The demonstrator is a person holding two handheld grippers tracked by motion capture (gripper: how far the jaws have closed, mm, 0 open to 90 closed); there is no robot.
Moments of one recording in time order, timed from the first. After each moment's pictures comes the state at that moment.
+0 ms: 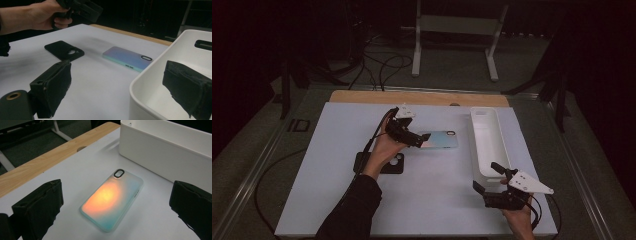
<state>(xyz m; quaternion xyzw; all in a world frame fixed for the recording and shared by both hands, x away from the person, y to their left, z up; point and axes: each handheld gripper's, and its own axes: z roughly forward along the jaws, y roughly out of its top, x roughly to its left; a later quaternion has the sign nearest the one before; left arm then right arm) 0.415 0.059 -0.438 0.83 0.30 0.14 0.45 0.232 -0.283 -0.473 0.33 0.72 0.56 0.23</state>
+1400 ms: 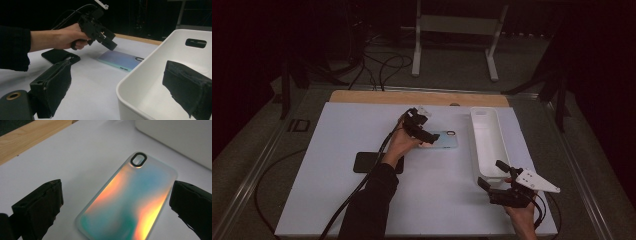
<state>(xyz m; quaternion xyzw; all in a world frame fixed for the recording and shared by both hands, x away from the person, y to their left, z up) 0.469 0.015 -0.498 0.86 0.31 0.11 0.38 0.236 -0.295 -0.473 0.35 0.70 0.58 0.23</state>
